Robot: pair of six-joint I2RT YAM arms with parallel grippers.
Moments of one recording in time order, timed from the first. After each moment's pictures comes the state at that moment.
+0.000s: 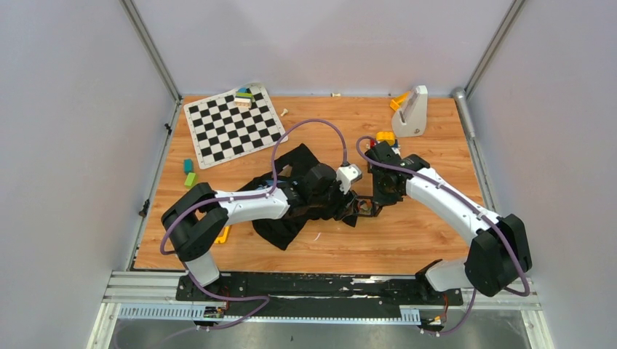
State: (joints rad) left arm -0.98 1.71 1.01 0.07 0.16 -0.09; right arm 0.54 1.37 1.06 -0.93 0.19 0.51
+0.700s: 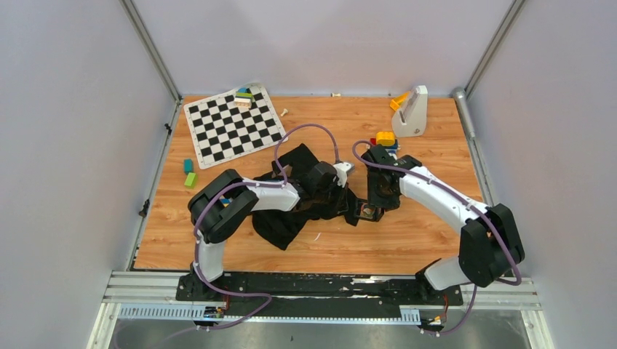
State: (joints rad) left arm -0.90 1.92 1.04 0.17 0.25 -0.37; right arm 0.54 1.45 1.04 -0.92 0.20 0.54
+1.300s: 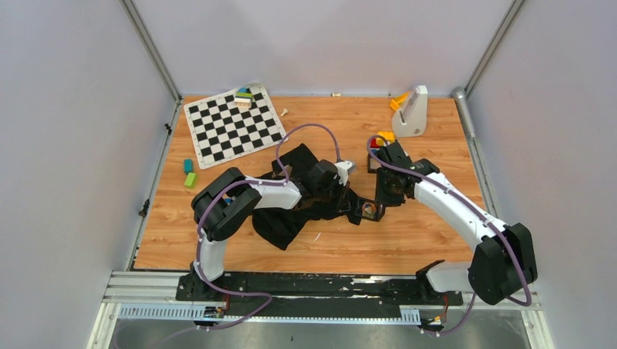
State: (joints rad) left arm -0.89 1.96 1.08 0.18 0.30 -0.39; right arm 0.47 1.33 0.99 -0.85 0.10 0.54
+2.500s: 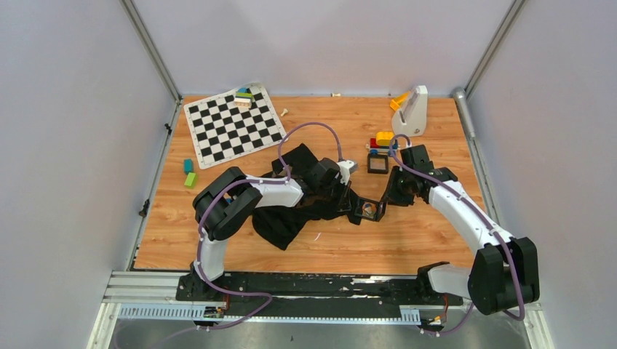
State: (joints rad) left arm -0.89 1.97 1.13 0.11 0.31 -0.39; right arm 0.25 1.24 0.86 -0.69 -0.09 0.55
